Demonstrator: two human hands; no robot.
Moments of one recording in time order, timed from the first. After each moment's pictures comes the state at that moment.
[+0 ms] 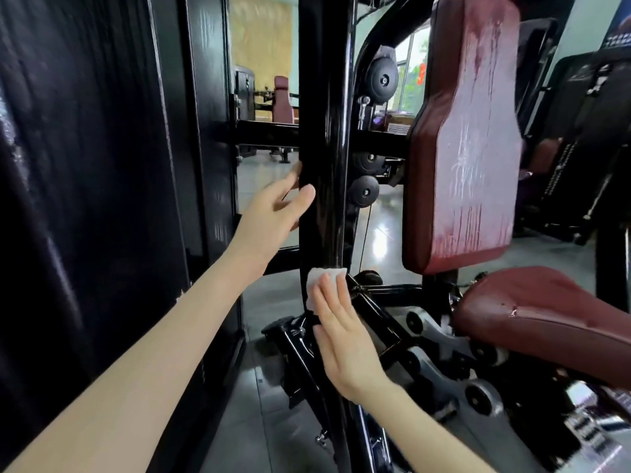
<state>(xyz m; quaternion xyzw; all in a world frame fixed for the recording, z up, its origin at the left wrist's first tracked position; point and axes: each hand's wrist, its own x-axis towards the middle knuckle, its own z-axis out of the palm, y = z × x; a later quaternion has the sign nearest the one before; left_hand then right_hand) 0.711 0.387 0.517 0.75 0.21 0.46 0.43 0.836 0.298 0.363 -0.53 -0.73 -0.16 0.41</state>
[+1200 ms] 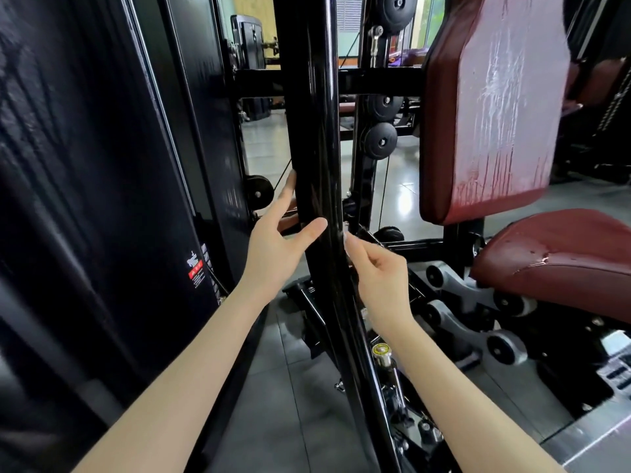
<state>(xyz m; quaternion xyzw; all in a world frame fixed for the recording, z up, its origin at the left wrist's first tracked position) 0.722 0.357 0.439 0.74 0.30 0.48 0.37 0.842 0.283 0.395 -0.54 -0.45 0.21 0.68</state>
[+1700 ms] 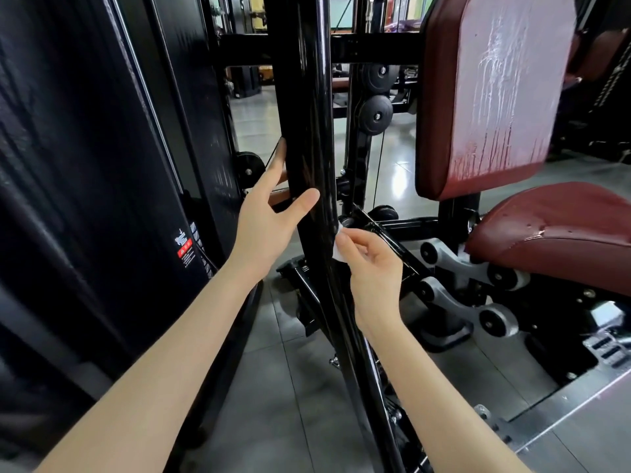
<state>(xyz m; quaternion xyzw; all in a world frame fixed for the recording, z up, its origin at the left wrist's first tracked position) 0.724 0.358 0.436 0.74 0.29 0.49 0.36 0.827 0.275 0.376 -0.51 -0.34 0.25 0.75</state>
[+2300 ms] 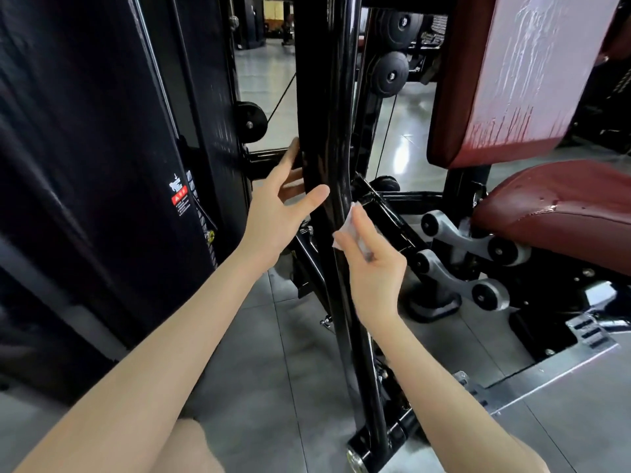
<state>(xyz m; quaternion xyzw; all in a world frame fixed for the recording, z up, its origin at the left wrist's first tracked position) 0.722 0.355 0.375 0.69 0.31 0.46 0.46 0.821 0.259 0.322 -0.56 -0.41 0.13 0.71</state>
